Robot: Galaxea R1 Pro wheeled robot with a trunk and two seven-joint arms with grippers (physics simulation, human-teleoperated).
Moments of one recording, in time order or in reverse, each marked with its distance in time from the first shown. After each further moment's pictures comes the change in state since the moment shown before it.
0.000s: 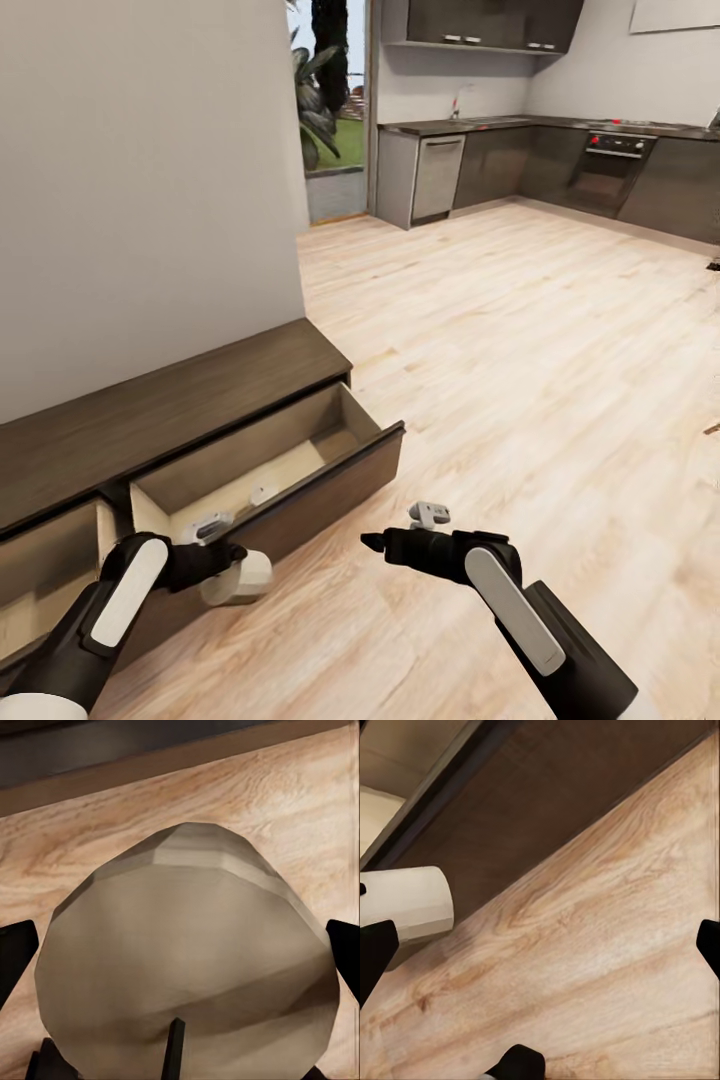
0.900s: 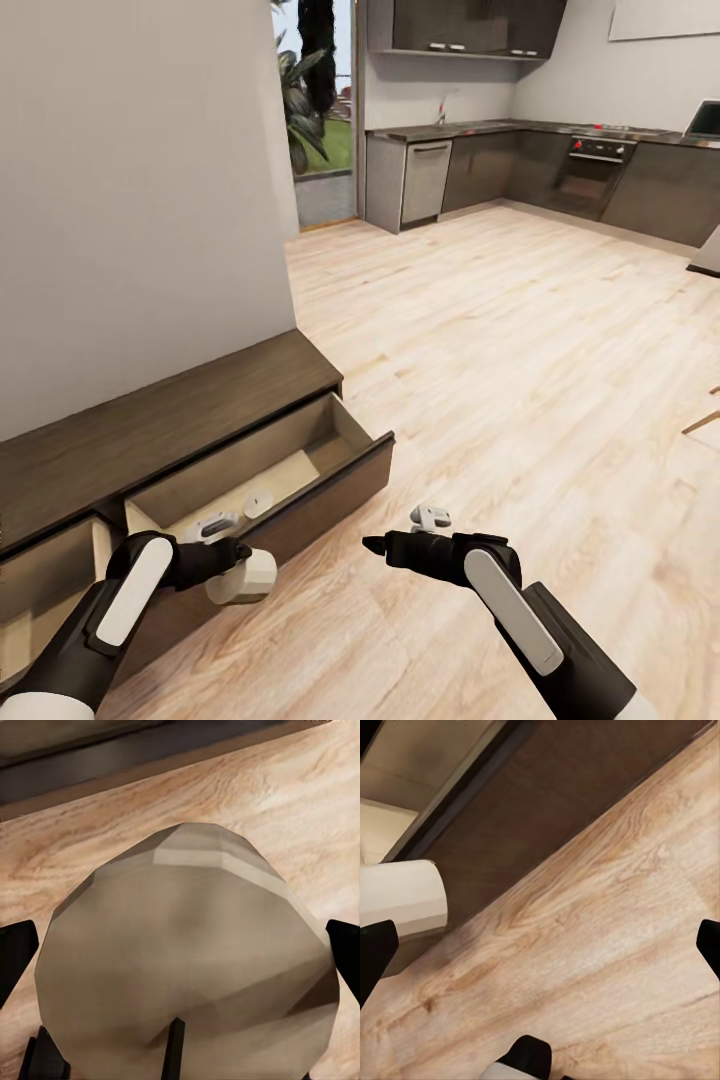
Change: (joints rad) left arm -0.001 -0.016 0.000 -0.009 -0.005 0.006 0.002; right arm 0.000 -0.001 0.003 0.023 0.002 -0.005 0.001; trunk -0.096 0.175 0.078
